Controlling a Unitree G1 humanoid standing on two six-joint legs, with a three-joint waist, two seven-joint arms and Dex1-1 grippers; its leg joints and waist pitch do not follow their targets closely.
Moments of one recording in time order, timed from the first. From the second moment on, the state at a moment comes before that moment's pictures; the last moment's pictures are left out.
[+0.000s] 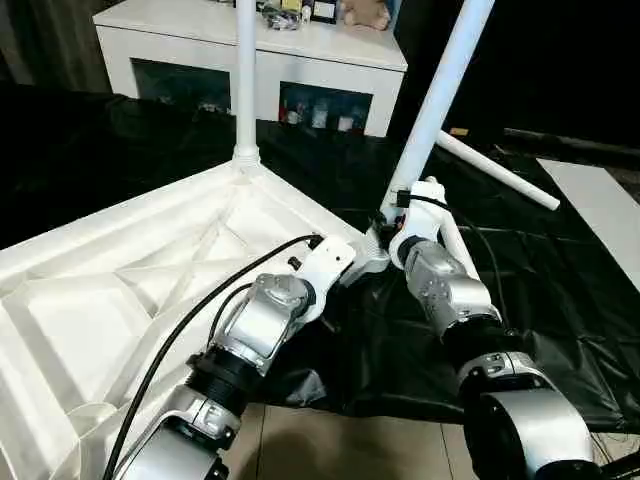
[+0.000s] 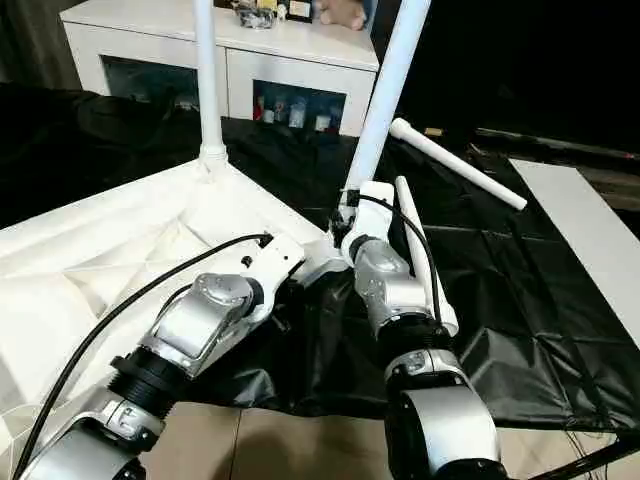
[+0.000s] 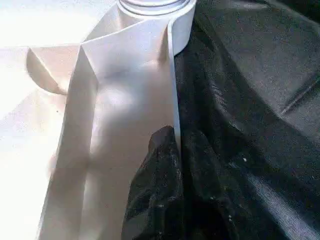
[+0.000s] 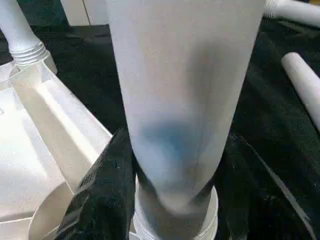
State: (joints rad) left arm -0.59 0.03 -0.32 0.42 0.16 0.67 -0.49; right arm -0.75 0.01 -0.12 0.89 0.16 0.15 0.05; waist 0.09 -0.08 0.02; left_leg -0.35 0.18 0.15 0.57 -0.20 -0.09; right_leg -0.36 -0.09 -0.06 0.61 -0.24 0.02
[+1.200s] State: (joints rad) left arm -0.62 0.16 -0.31 0.39 0.13 0.56 -0.65; right arm -0.52 -0.16 -0.01 0.57 0.15 0.18 0.50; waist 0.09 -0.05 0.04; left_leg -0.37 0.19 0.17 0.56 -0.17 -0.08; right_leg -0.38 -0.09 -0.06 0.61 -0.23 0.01
